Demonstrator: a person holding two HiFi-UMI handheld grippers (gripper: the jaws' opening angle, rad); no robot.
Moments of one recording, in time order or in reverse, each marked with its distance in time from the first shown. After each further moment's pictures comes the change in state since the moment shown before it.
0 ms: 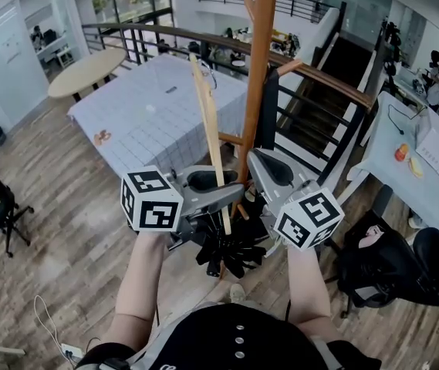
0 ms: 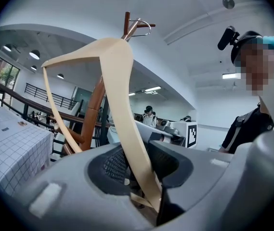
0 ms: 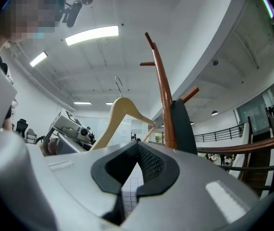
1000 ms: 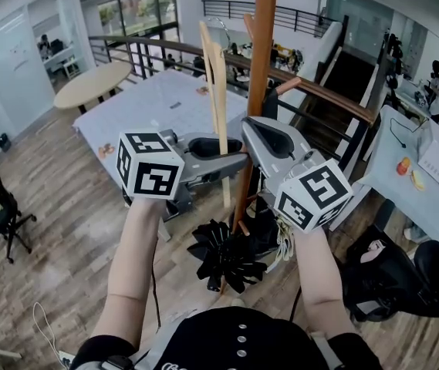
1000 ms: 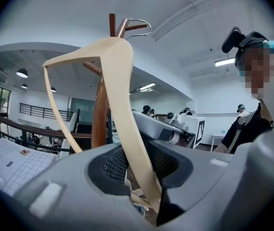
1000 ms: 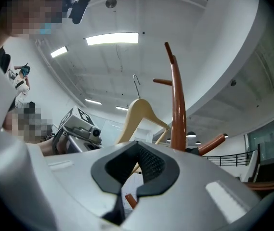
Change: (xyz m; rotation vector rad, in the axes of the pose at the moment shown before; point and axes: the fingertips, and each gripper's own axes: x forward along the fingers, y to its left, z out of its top) left arm 0.009 0.022 0.086 0.181 0.019 0.003; right arm 0.045 0.003 0.092 -0.216 -0.118 0.094
